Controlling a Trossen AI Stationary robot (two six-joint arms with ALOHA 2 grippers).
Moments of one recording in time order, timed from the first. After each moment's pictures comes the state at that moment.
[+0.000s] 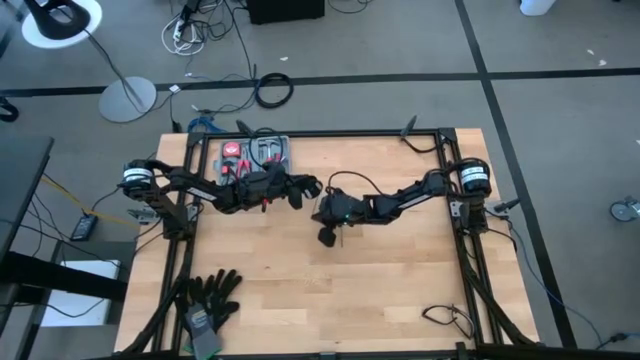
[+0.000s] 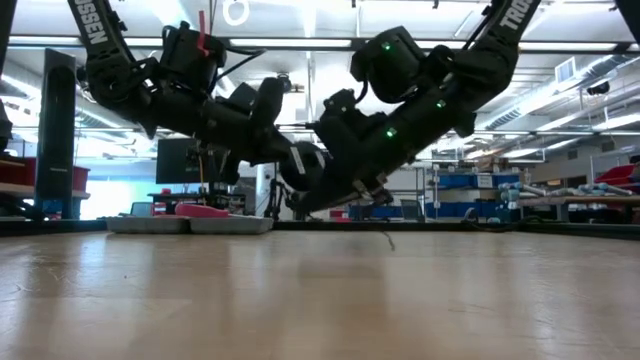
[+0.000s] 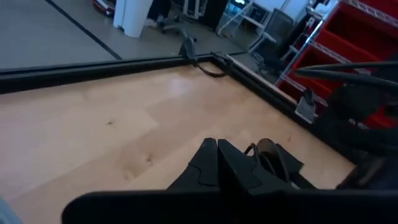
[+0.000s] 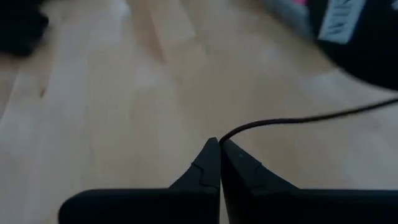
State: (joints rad) left arm 0.22 1.62 0.49 0.95 -0.27 -0.52; right arm 0.01 1.93 0.93 0.42 0.17 0.29
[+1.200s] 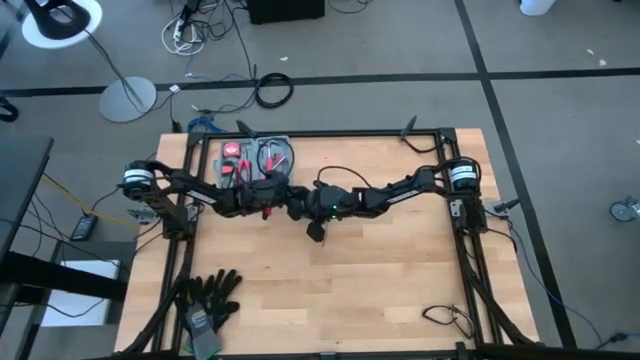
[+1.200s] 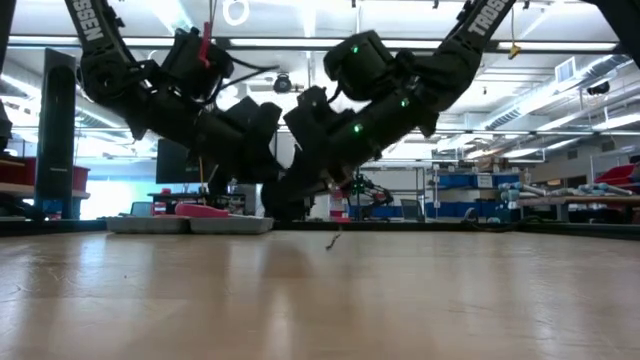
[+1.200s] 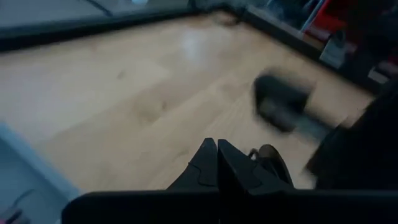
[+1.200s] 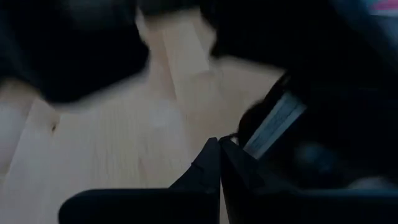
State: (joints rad) left arm 0.16 1.62 0.49 0.76 -0.30 -0.48; right arm -0.05 2.01 1.09 0.39 0.06 0.26
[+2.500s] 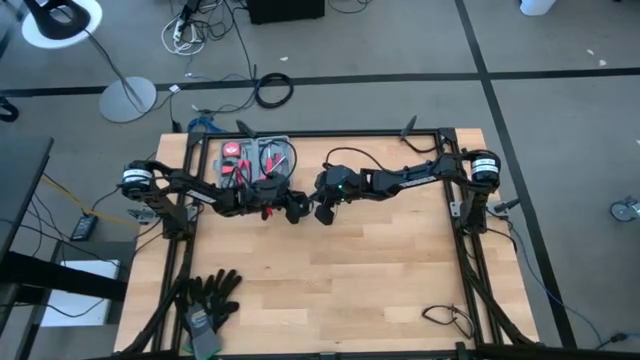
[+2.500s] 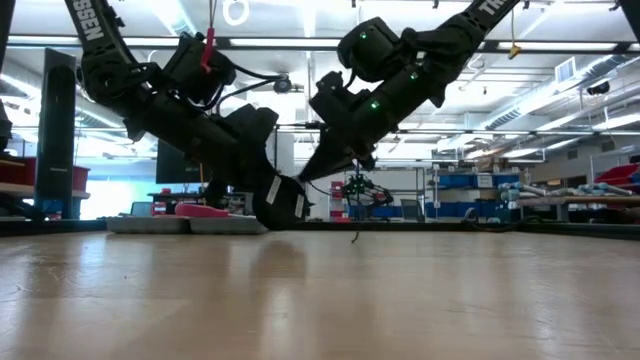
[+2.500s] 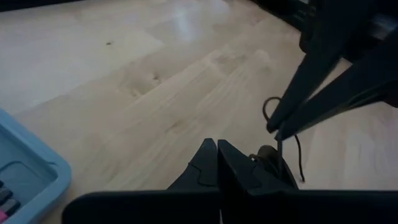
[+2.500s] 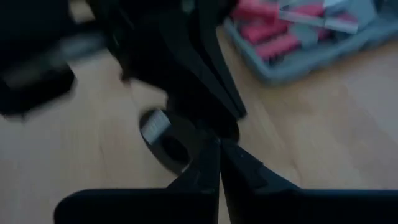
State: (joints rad) left arm 0.16 1.62 0.49 0.68 -0.22 -0.50; right arm -0.15 1.84 1.09 0.12 0.05 0.20
